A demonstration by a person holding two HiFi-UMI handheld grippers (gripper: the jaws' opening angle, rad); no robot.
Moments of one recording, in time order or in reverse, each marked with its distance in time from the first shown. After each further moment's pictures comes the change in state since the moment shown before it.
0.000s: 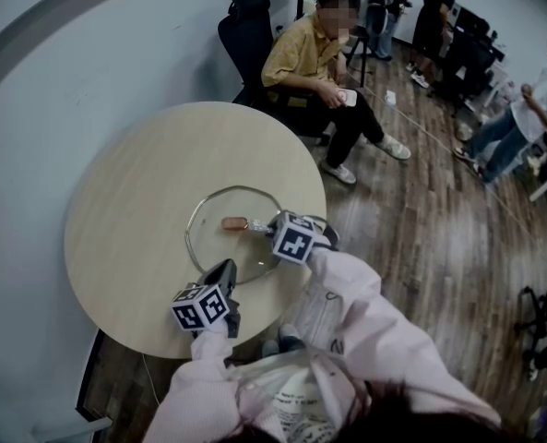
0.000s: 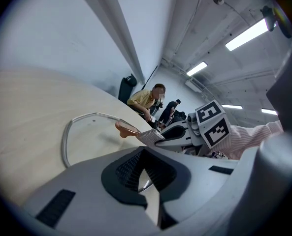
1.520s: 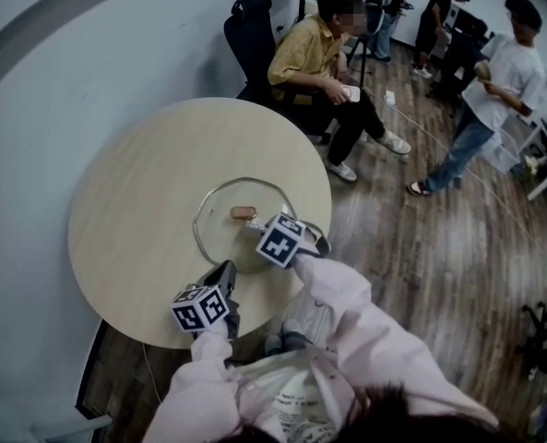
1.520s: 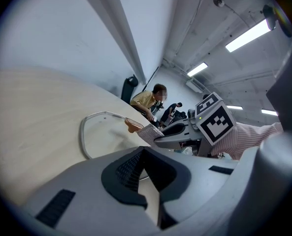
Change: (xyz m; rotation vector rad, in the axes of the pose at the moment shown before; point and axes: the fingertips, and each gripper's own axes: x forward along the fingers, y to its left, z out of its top) left arm -0.039 0.016 -0.015 -0.006 0.001 0.008; right arm -0.002 0.037 0.028 0.166 0.064 -0.093
